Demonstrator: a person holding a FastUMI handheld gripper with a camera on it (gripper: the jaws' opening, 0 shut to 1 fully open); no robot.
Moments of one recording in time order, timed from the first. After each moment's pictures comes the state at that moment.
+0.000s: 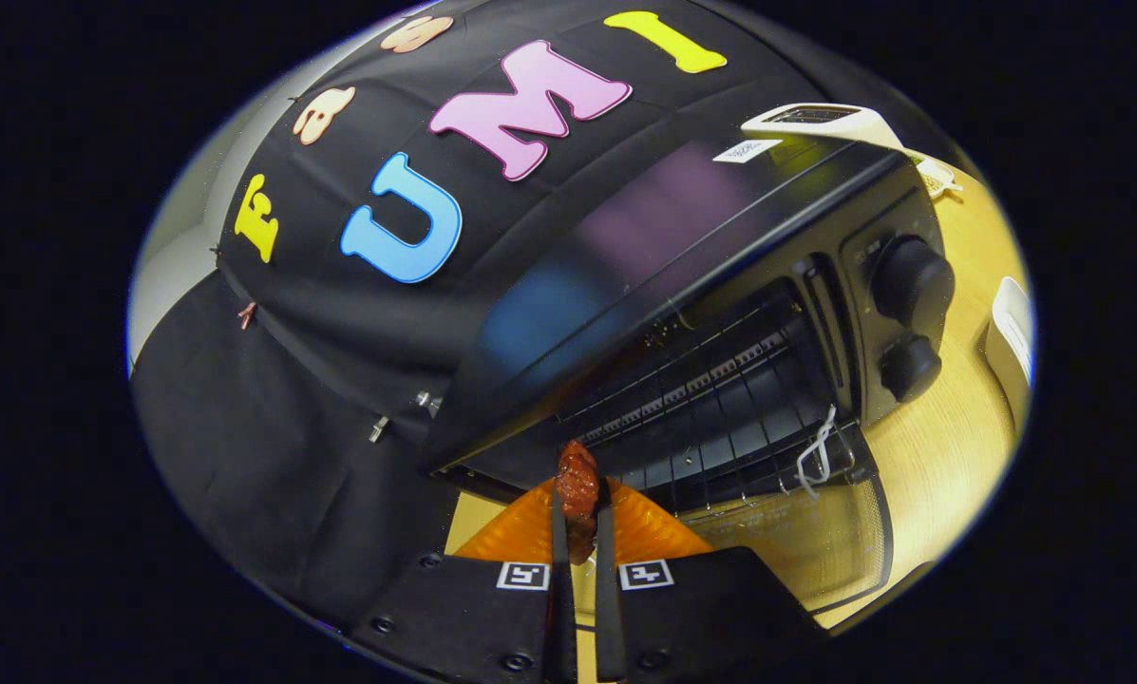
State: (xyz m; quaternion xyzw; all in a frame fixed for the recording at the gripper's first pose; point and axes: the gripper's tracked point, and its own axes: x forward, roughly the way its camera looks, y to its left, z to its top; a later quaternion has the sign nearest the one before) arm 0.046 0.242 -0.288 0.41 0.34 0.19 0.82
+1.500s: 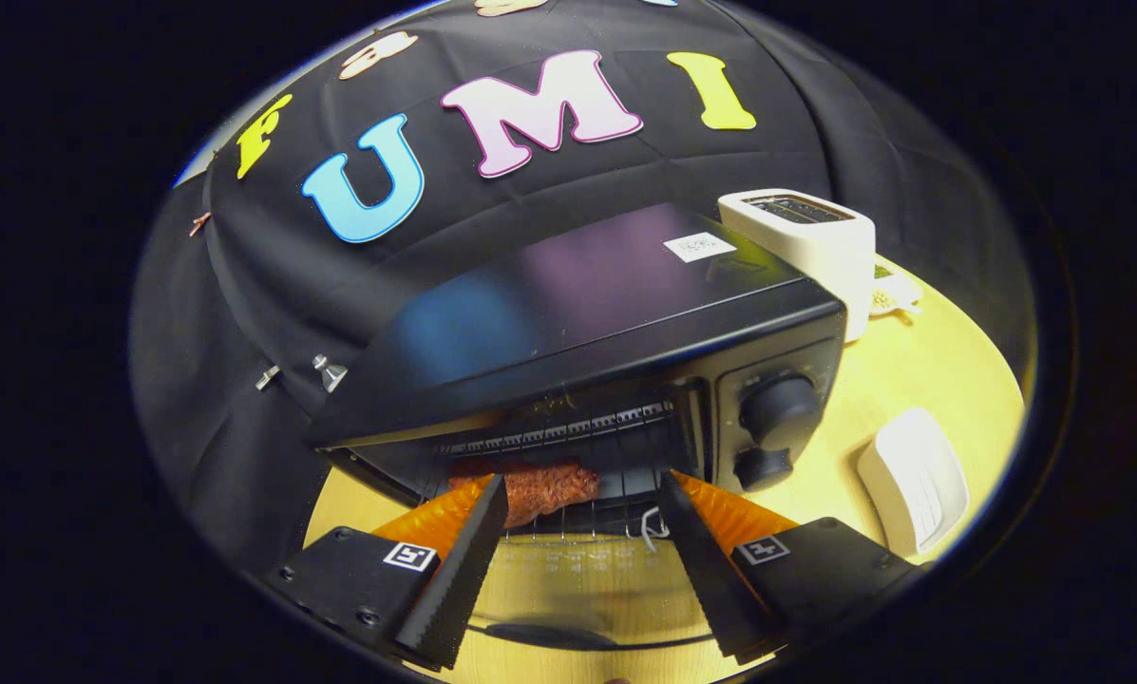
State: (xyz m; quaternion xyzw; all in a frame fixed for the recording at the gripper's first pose) arm 0.042 0.167 -0.296 0.23 0.35 0.10 0.90
